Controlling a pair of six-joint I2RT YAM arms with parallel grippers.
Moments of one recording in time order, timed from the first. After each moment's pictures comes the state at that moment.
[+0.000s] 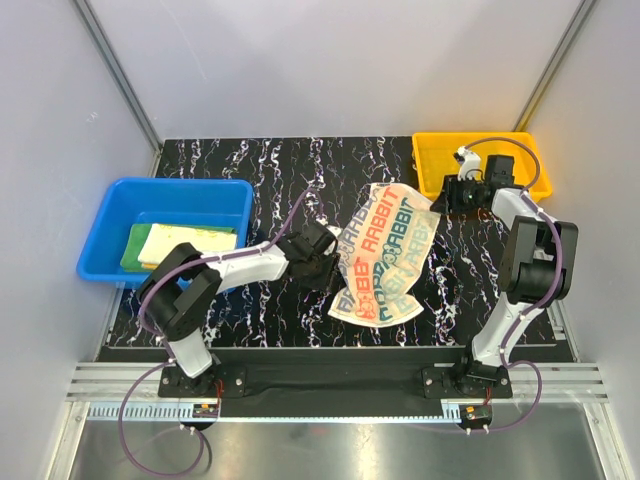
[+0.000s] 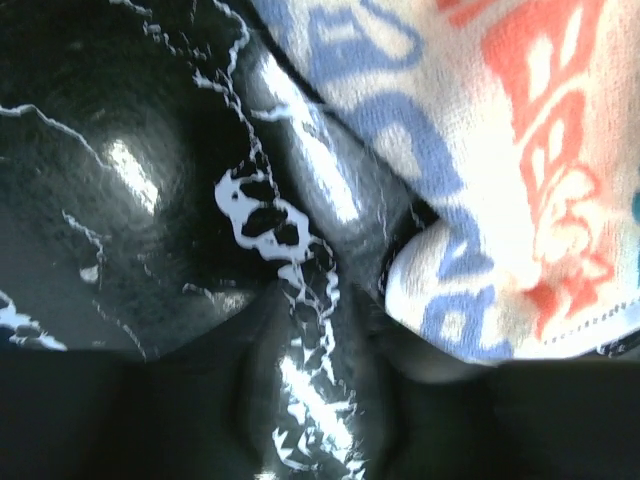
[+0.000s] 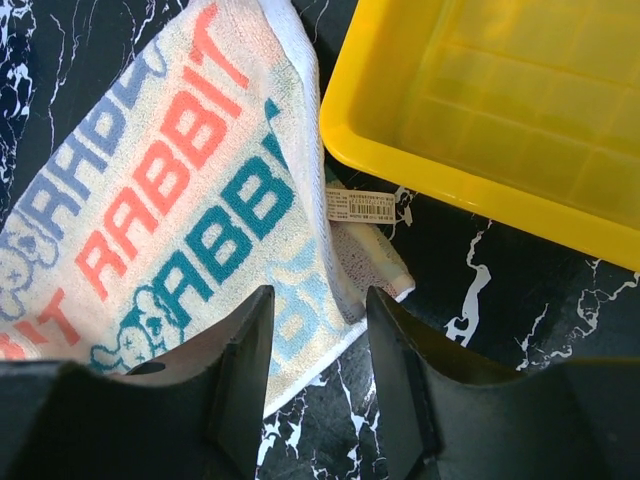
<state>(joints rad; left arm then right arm) -0.81 1.74 1.01 -0.34 0.08 -0.43 -0.17 1.87 1.28 -0.31 -0.63 -0.21</state>
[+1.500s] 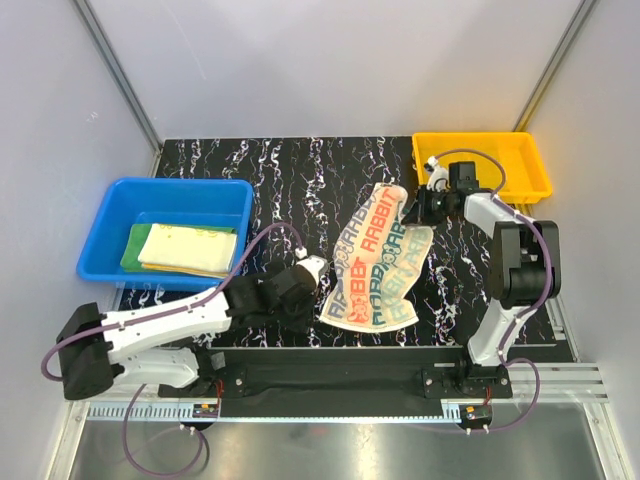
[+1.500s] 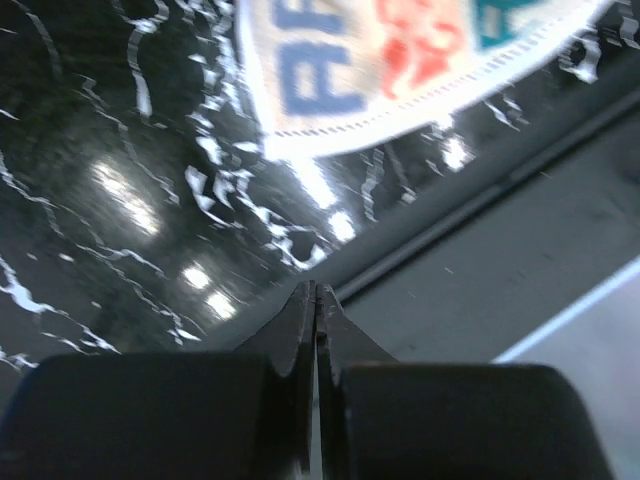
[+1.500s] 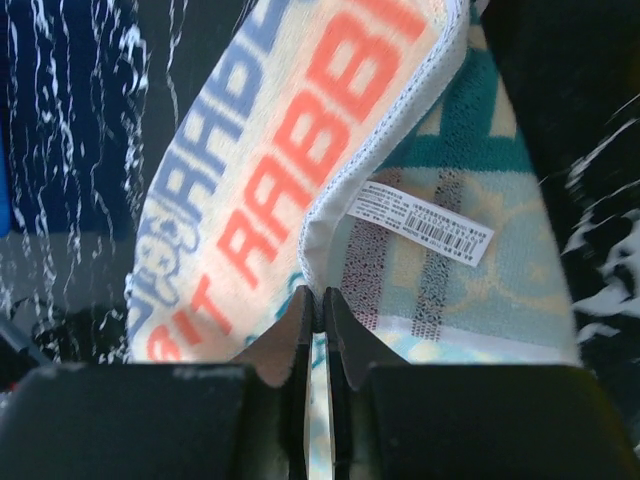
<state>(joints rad) -1.09 1.18 0.80 -0.60 -0.06 -0.64 0.01 1.86 1.22 -0.32 -0.60 0.10</state>
